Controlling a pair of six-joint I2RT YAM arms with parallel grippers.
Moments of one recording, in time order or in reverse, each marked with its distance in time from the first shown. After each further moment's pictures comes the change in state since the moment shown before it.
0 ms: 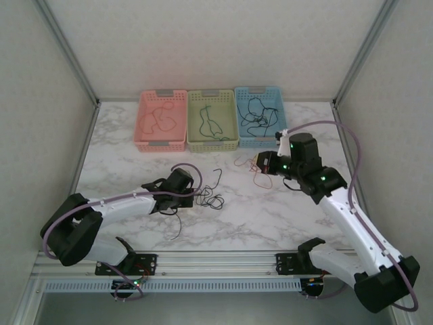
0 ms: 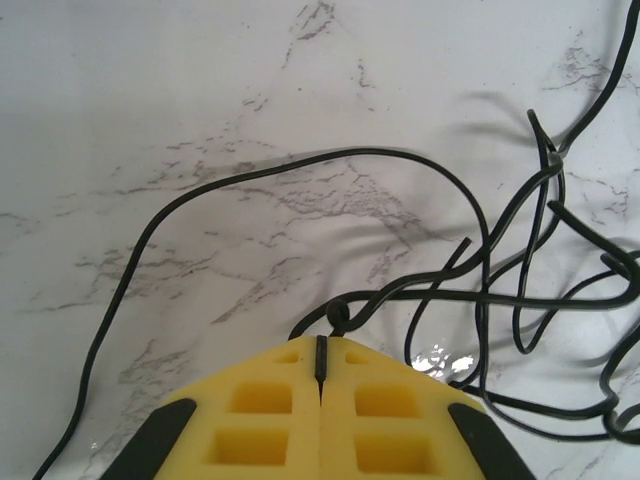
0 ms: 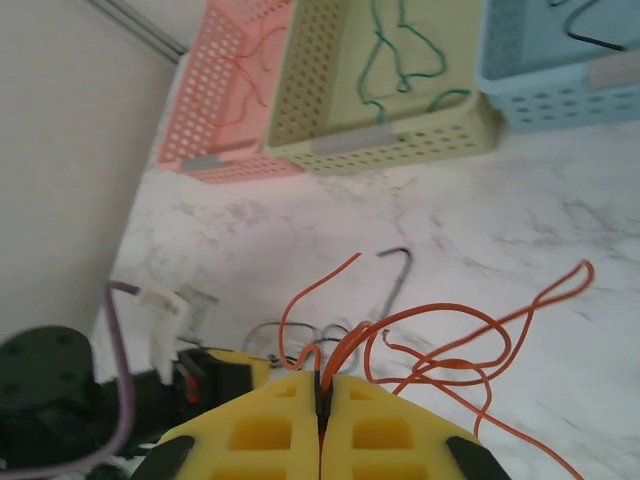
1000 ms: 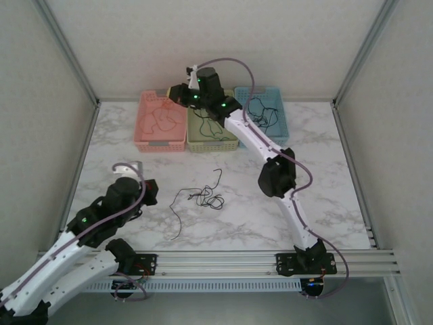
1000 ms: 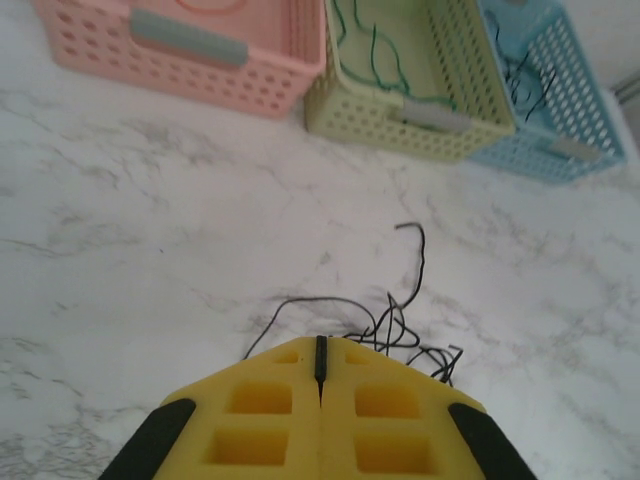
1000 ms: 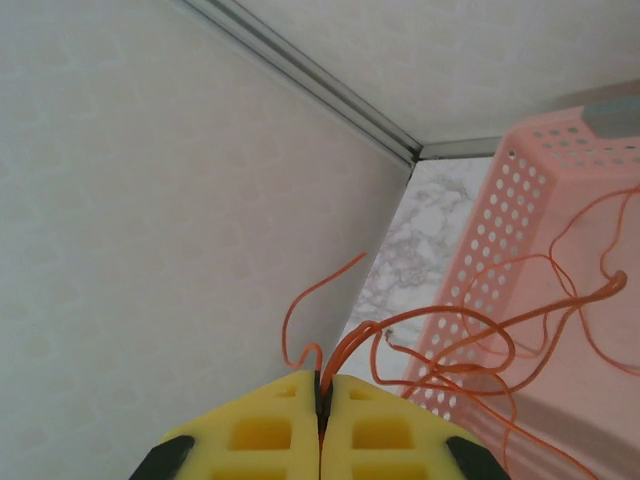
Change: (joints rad) left arm 0.023 -0.840 0.097 -0.459 -0.268 -0.067; right arm 0.235 1.447 1.567 0.216 -0.099 0.236
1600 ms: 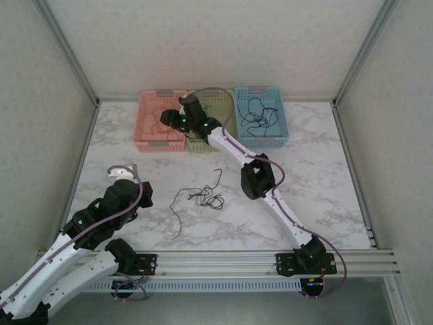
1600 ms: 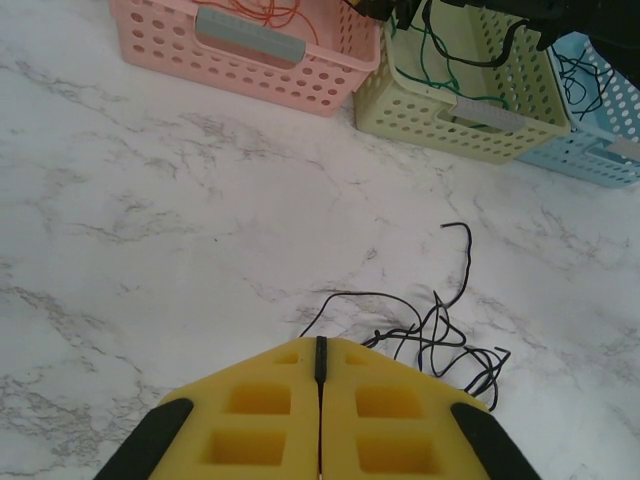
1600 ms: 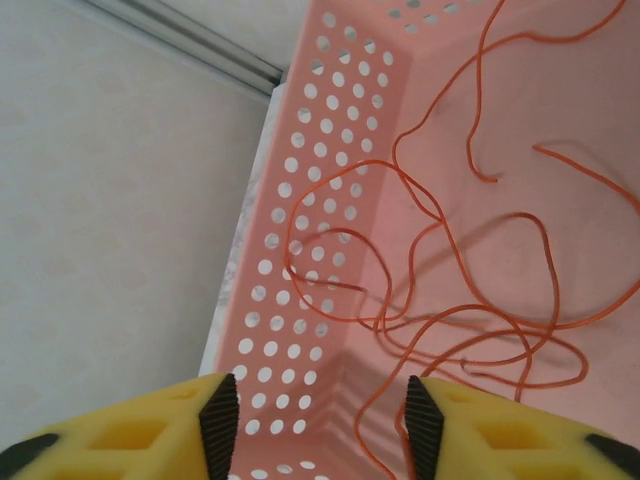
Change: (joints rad) left arm 0.004 0.005 0.008 -0.080 -0.046 -0.008; right arm 0.043 0.328 0.152 0.006 0.108 0.052
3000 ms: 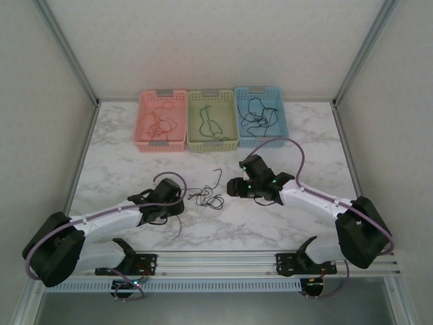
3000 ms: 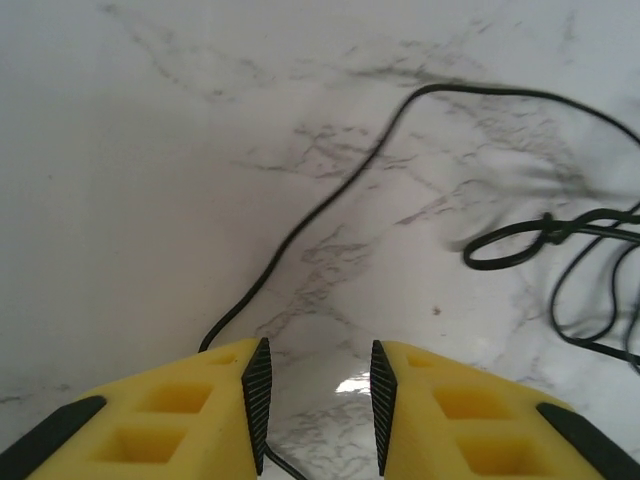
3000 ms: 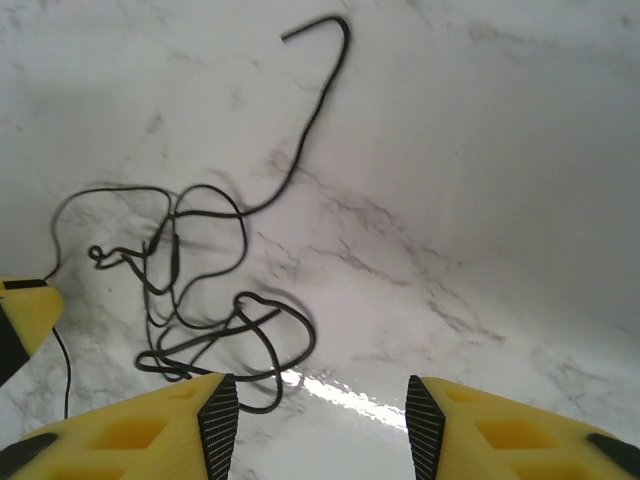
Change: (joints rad) left arm 0.010 0.655 -0.277 0.507 0.268 -0.109; right arm 0.014 -1.444 -1.955 -0.011 0.167 -0.218
